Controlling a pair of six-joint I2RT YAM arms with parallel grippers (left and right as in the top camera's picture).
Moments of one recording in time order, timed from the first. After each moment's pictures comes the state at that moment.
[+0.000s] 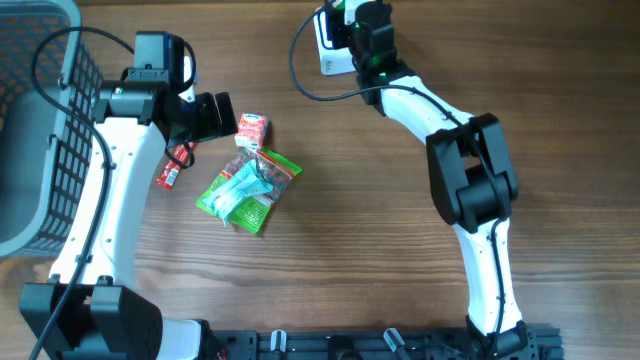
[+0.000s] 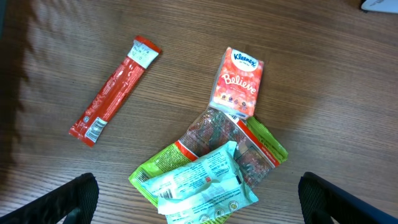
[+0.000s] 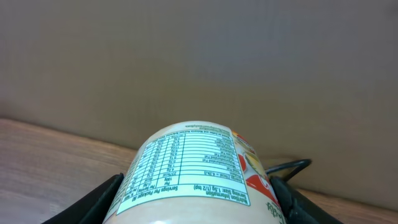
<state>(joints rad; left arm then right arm) -0.05 1.59 1.46 -1.07 0.02 -0.28 0.38 2.41 1.78 0.40 0.10 0.00</state>
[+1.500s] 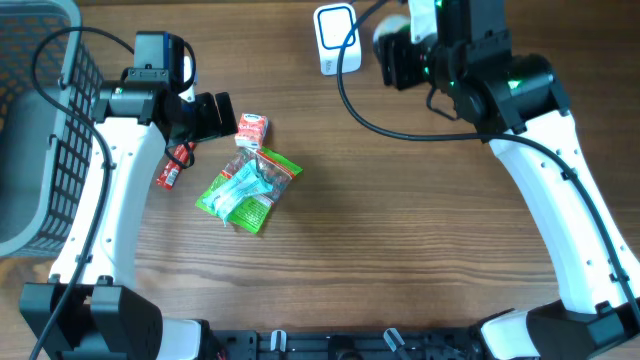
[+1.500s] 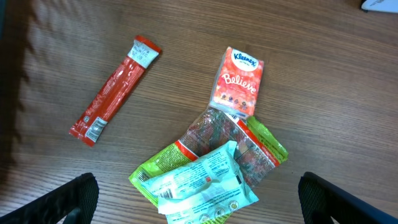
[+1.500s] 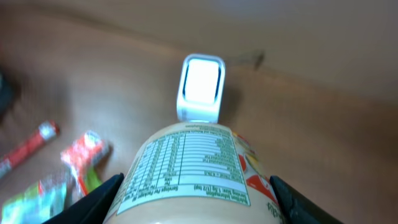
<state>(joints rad) -0.05 1.59 1.46 -1.07 0.02 -0.28 0.38 1.62 1.78 -0.89 0.00 0.02</state>
